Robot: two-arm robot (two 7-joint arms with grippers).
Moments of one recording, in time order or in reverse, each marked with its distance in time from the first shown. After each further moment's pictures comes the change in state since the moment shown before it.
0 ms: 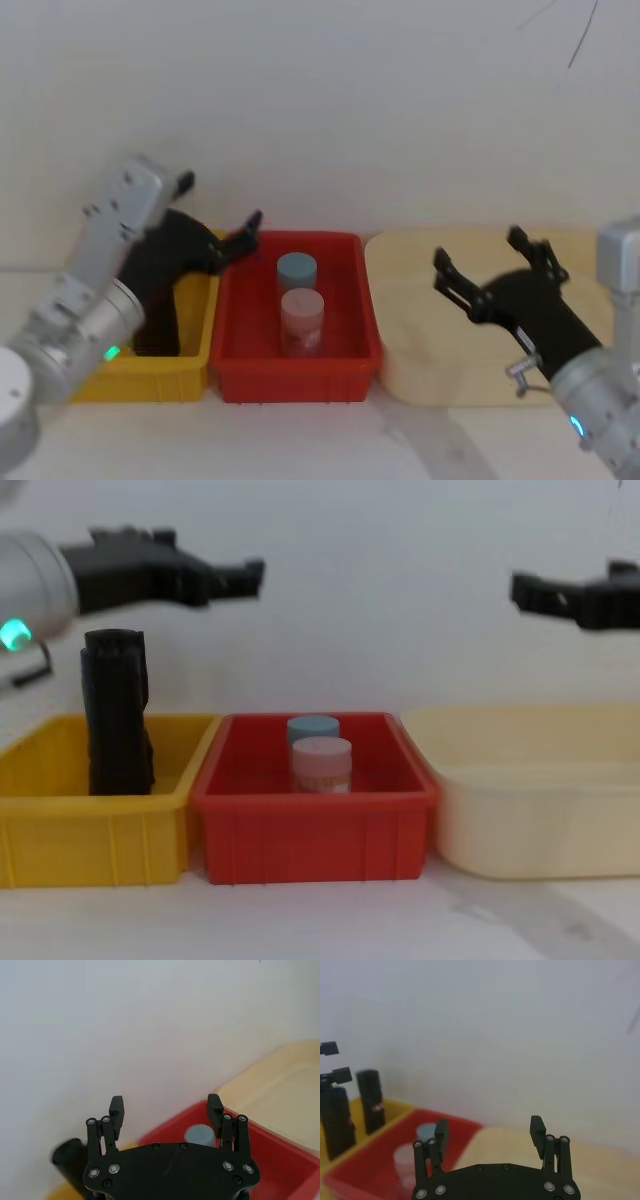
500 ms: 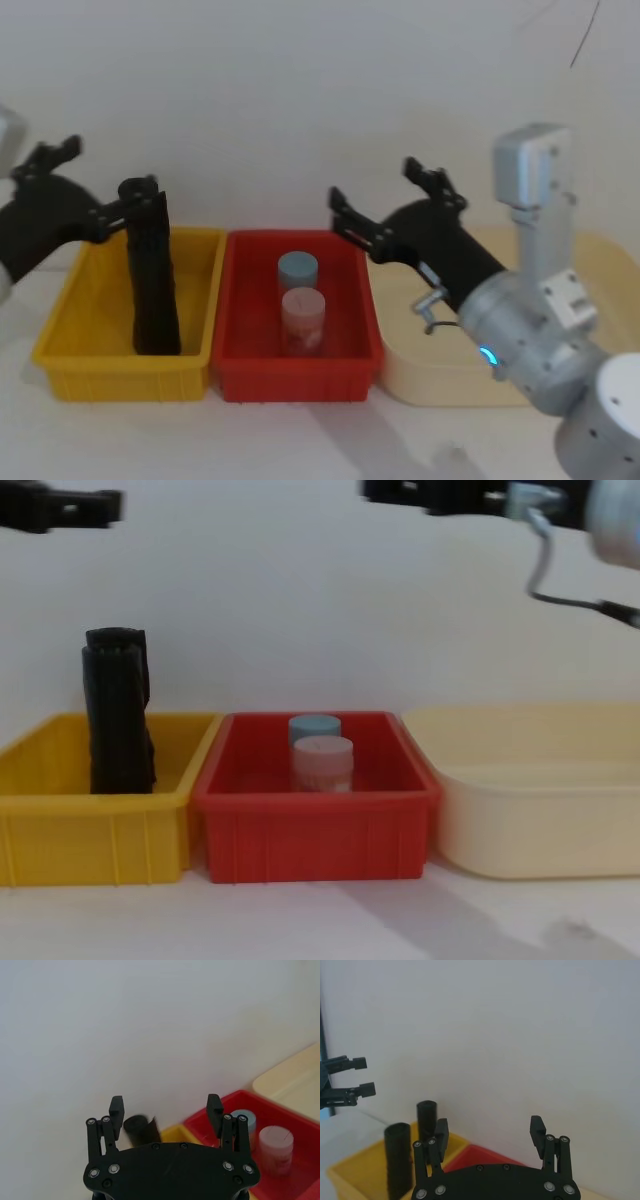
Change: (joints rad) left arm 0.090 0.140 -0.238 -0.119 -0.130 0.086 -0.093; right arm 0.205 -0.101 -0.137 0.020 -0.021 0.116 0.066
